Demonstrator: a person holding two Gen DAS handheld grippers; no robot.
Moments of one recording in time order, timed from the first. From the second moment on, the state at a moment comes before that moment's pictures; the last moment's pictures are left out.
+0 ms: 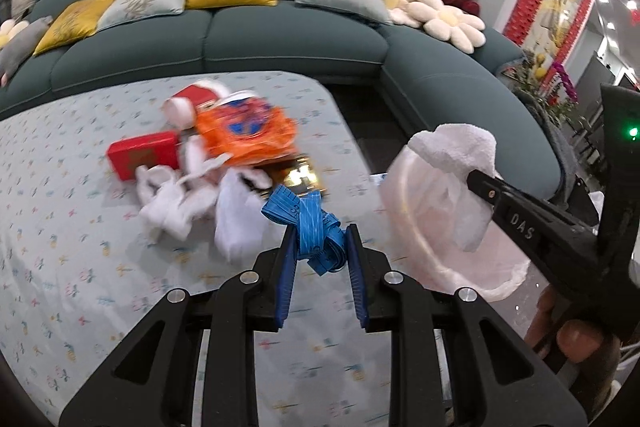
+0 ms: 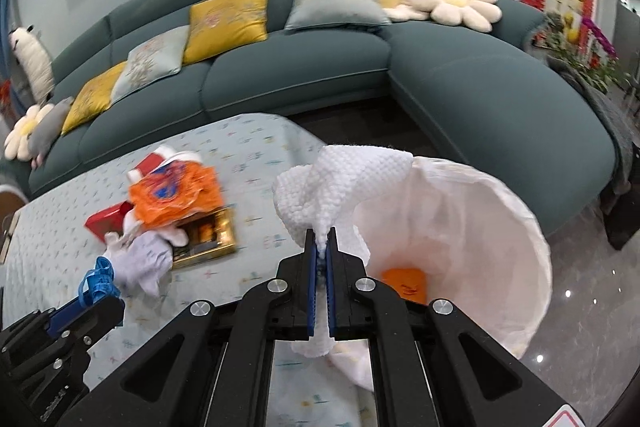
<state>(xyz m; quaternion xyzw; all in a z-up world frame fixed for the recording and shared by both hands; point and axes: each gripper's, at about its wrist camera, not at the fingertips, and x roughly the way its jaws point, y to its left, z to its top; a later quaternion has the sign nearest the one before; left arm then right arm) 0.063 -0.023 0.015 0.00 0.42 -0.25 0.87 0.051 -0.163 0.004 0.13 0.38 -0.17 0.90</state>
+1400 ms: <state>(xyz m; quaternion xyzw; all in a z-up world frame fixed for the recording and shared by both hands) 0.079 -0.169 -0.019 0.03 0.47 -0.36 0.81 0.016 -0.258 -0.029 0.20 0.38 -0.26 0.87</state>
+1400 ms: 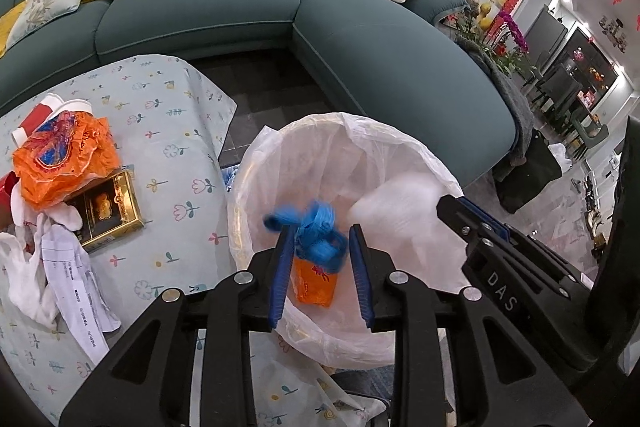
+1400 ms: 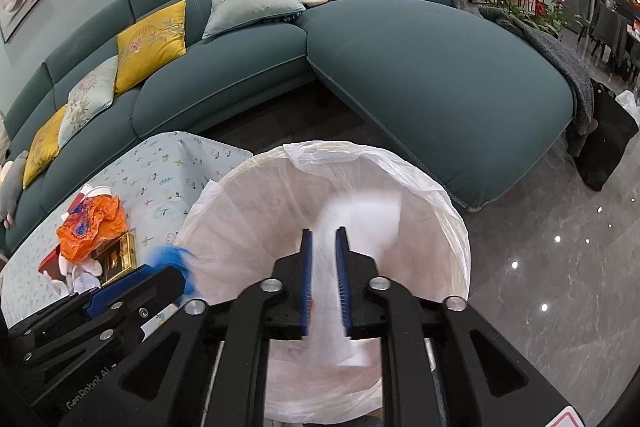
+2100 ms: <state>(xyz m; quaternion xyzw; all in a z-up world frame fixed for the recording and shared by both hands) 0.085 -0.123 -0.010 0.03 0.45 -0.30 0.84 0.030 -0.231 -0.024 0.17 0.38 -0.23 0.88</state>
